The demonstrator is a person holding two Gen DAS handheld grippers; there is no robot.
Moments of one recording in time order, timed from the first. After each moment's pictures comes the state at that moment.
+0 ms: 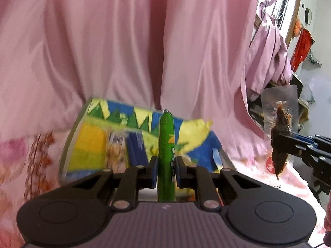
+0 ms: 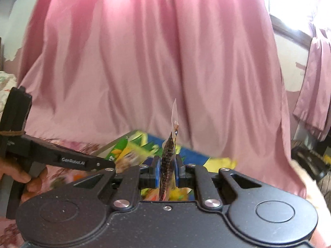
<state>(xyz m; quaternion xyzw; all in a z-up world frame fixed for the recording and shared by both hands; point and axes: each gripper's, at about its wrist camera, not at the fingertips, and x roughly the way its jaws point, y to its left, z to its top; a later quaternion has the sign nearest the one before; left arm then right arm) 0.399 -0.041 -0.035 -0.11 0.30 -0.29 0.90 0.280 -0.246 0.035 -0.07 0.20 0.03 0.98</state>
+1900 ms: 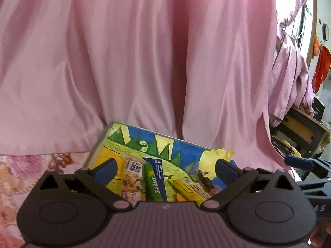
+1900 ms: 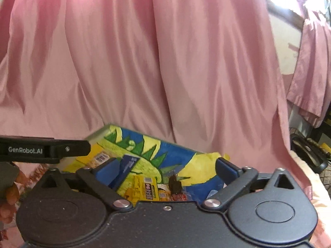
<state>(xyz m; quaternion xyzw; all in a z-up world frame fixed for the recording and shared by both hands) 0.393 -0.039 -0.019 -0.13 0.25 -0.20 0.94 0.346 -0.257 0.010 -0.05 0.23 -0.02 0.97</state>
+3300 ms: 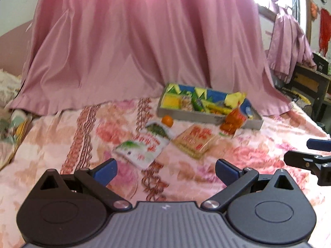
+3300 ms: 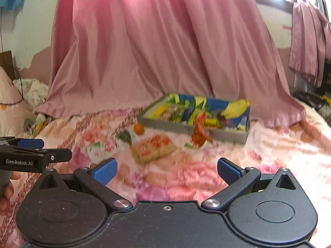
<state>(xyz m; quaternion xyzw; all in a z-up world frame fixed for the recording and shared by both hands) 0.125 0.067 -0.022 -0.03 0.30 -0.10 0.95 0.086 -0.168 -0.001 0.02 0.26 0.05 0.96</state>
